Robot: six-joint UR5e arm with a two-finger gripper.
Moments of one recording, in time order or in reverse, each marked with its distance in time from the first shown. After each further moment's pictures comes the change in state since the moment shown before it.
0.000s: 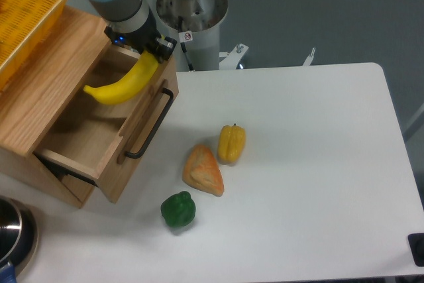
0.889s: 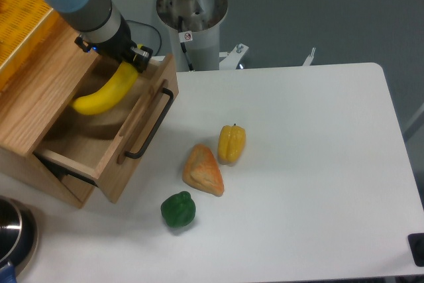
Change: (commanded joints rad) arm -0.074 -0.049 0.029 0.054 -0.005 -0.084
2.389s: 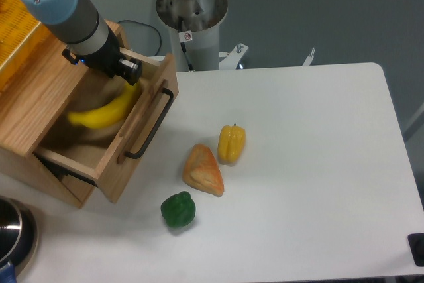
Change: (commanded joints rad) arm -0.015 -0.028 0.000 0.028 -0.002 -0.020
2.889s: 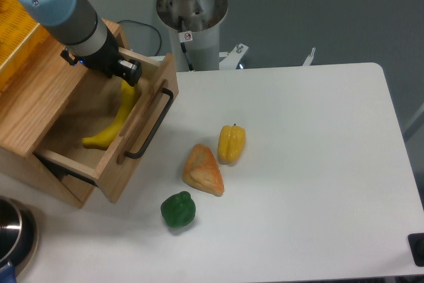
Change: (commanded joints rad) arm 0.002 0.021 0.002 0.030 0.000 0.034
